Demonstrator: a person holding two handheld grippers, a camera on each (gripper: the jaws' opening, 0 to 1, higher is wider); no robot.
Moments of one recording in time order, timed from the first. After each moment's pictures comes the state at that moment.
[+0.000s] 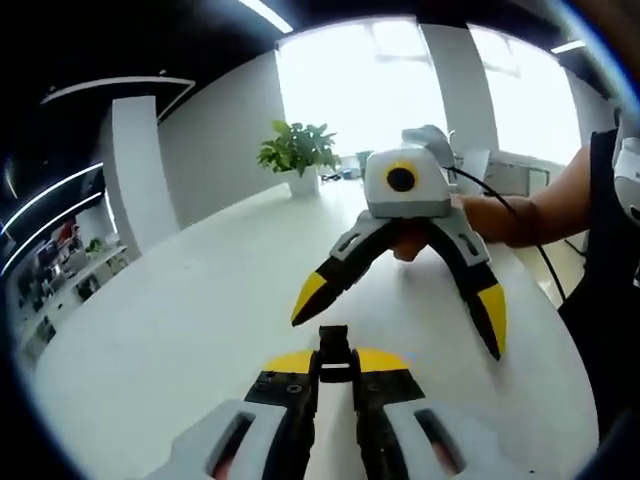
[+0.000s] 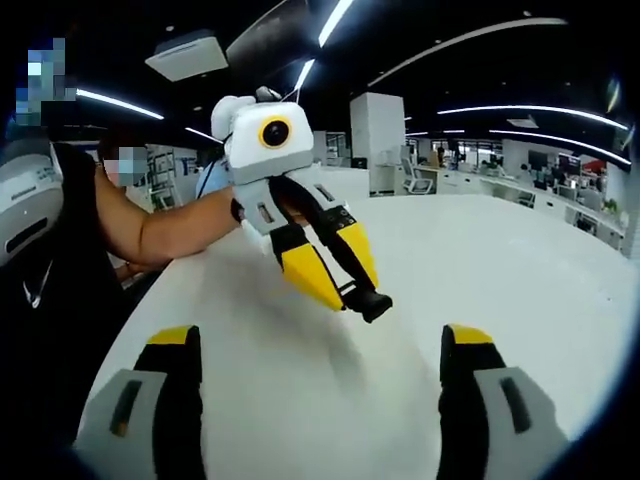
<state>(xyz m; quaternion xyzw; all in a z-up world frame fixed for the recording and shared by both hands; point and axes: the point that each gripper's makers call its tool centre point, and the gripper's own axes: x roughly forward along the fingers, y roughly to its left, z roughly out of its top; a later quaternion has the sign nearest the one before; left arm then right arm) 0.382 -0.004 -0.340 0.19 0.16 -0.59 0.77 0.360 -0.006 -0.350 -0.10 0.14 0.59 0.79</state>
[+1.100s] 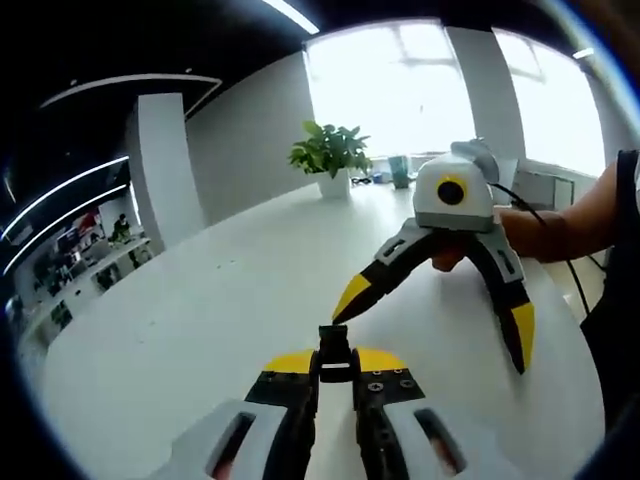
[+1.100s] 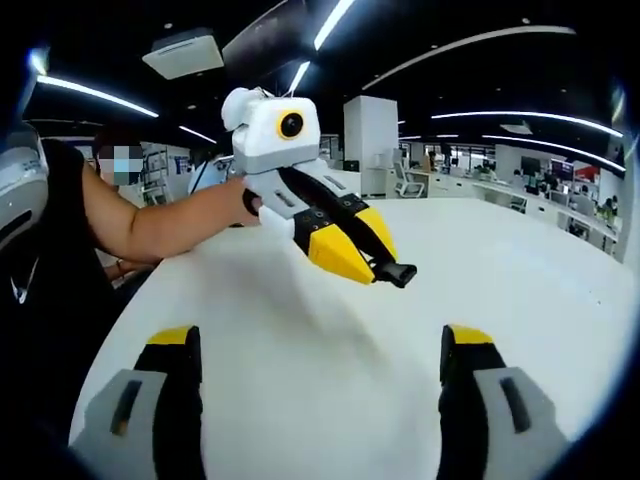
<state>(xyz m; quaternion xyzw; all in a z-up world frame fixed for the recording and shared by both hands) 0.415 0.000 -0.327 0.18 0.16 -0.54 0.81 0.368 -0.011 -0.348 -0.10 0.13 0.57 0.80</state>
